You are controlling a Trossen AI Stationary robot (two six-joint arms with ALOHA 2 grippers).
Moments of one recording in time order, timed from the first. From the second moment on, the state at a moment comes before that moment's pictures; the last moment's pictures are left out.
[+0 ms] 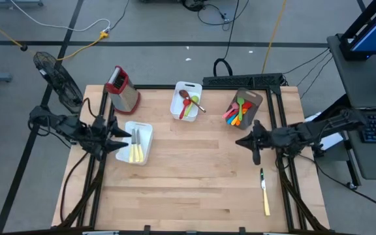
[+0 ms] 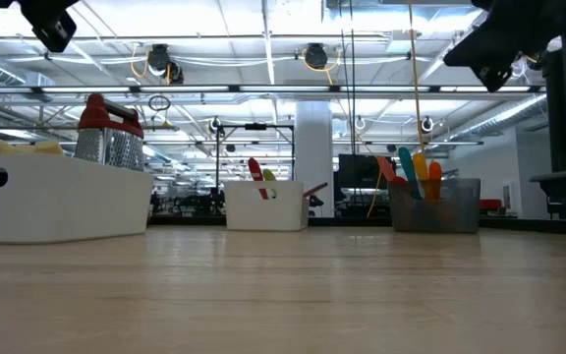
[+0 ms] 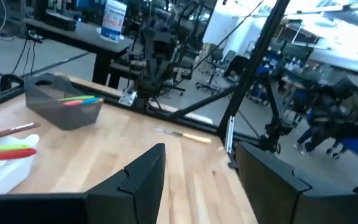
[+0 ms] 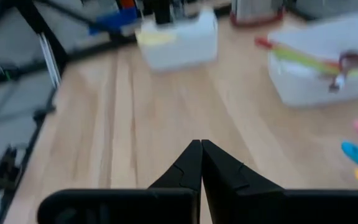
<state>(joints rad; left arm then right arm) -0.44 0.25 0.48 -0.25 -0.31 -0.37 0.29 0.63 0.52 -0.30 0.32 0.42</state>
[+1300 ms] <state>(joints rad) -0.44 0.23 0.48 -0.28 -0.31 -0.24 0.83 1.10 0.80 -0.83 -0.29 1.95</state>
